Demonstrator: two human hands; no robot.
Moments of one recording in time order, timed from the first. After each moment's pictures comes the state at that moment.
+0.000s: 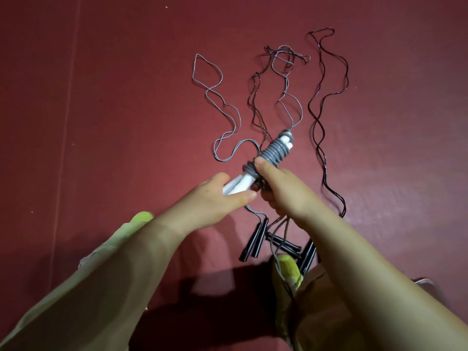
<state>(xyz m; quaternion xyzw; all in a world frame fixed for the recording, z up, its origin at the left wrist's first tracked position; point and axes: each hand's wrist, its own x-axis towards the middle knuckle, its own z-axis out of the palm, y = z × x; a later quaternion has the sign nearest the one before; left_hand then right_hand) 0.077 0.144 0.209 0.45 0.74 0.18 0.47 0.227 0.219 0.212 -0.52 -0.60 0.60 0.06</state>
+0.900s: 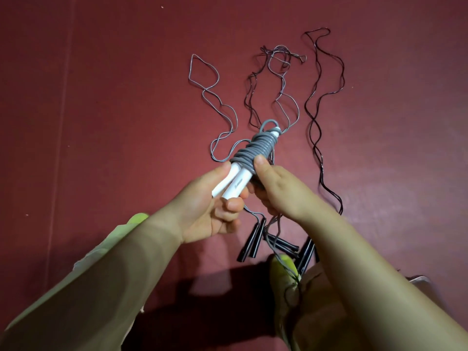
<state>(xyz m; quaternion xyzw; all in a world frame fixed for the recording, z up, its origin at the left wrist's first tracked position) 0.082 0.145 0.230 0.08 0.46 0.37 0.80 0.227 0.219 0.223 -0.44 -0.66 0.60 0.07</state>
